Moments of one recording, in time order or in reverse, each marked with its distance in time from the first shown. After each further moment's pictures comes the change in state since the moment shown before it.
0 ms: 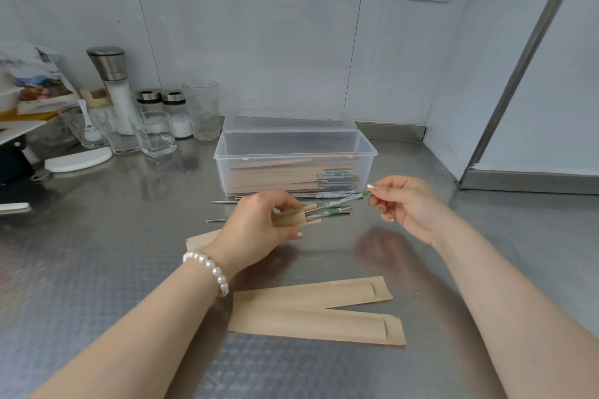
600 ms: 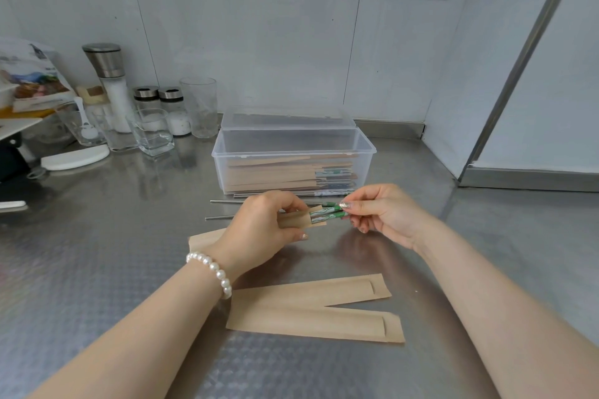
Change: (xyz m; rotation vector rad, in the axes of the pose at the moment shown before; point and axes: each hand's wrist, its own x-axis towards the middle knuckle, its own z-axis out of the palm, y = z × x) left_hand -0.002 0.007 0.004 0.037 -0.006 0.066; right_hand -0.005 0.007 0.026 -0.078 -0.169 0.077
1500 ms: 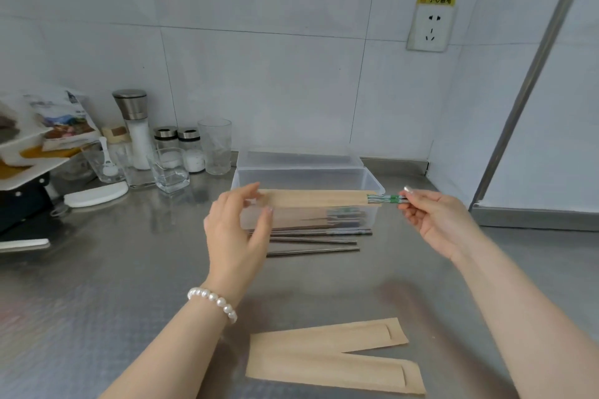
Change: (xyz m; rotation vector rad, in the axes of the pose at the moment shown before) left_hand 0.002 -0.016 -0.025 -0.192 0.672 -0.046; right_hand -0.001 -0.040 -0.037 0.300 0.377 -0.172
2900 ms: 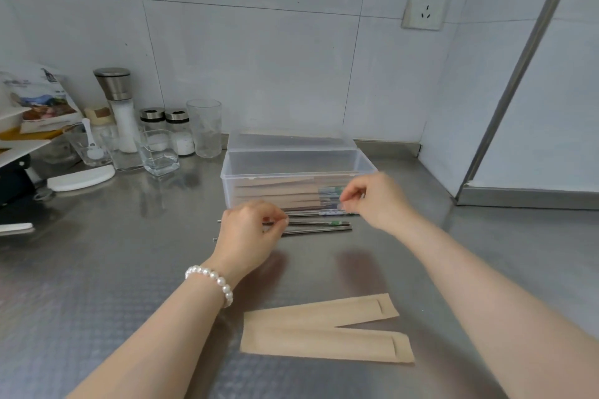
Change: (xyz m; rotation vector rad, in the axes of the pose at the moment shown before) left_hand -0.004 -0.019 0.017 0.167 -0.420 -0.008; right_hand -0.001 0.024 0.057 -1.162 -0.132 -0.313
